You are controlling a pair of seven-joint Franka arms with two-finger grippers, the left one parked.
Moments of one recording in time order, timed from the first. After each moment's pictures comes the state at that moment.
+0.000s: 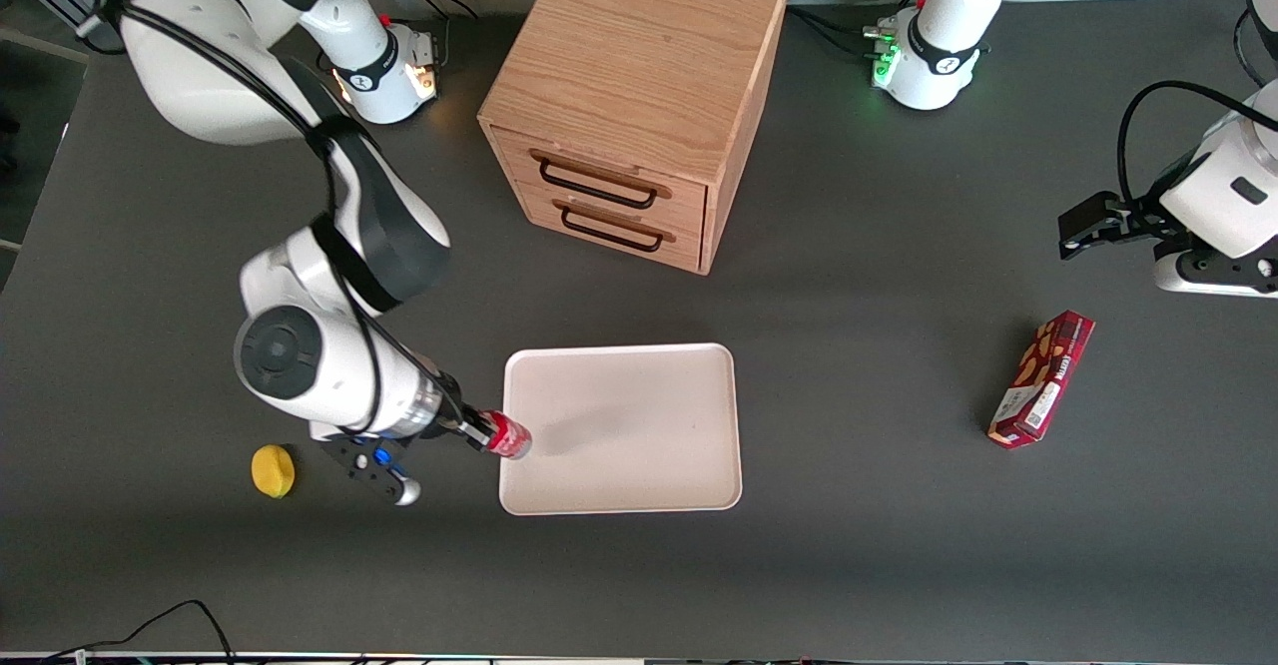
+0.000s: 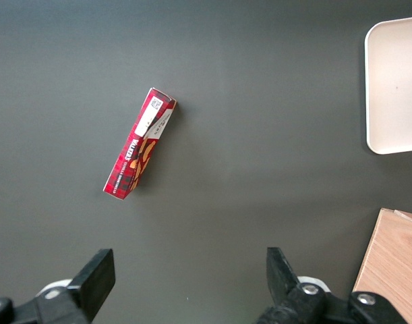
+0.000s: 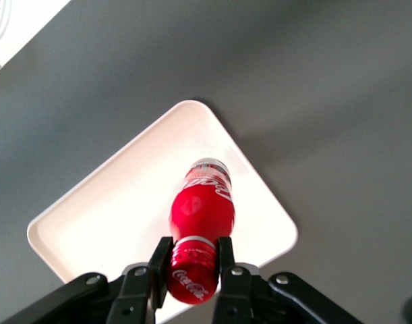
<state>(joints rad) 0.13 0.85 0.44 -0.99 -0.23 1.83 1.14</state>
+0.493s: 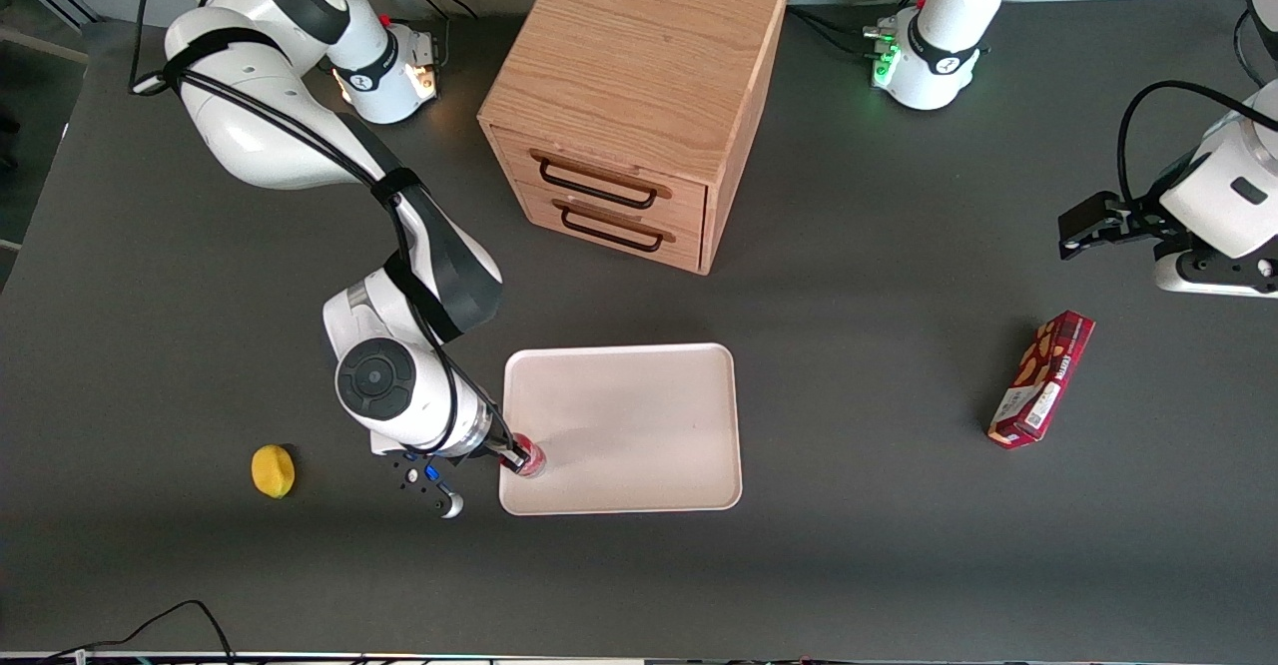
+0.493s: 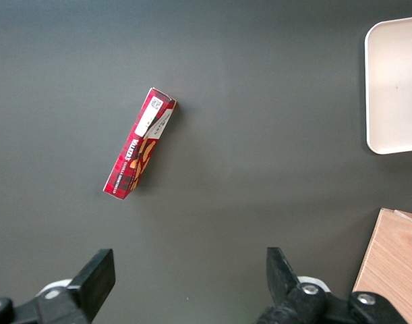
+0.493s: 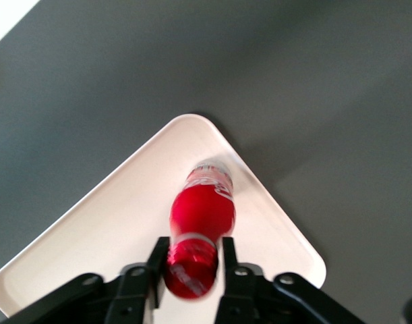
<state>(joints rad) 0.16 0.94 0.45 -0.97 -0.33 1.89 1.21</state>
